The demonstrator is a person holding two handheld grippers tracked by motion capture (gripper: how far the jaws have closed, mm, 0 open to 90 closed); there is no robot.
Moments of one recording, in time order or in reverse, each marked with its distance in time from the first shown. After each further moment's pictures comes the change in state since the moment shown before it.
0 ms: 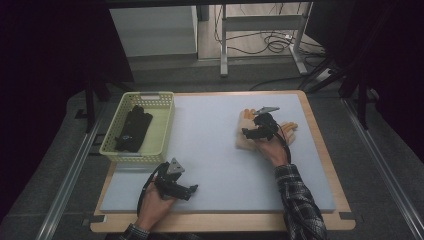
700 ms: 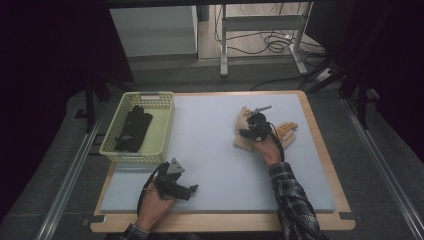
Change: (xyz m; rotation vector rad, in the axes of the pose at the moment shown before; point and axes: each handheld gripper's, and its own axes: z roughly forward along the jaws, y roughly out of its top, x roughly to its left) left arm 0.000 0.000 0.000 0.000 0.000 0.000; right arm 0.012 0.004 0.013 0.085 0.078 0.037
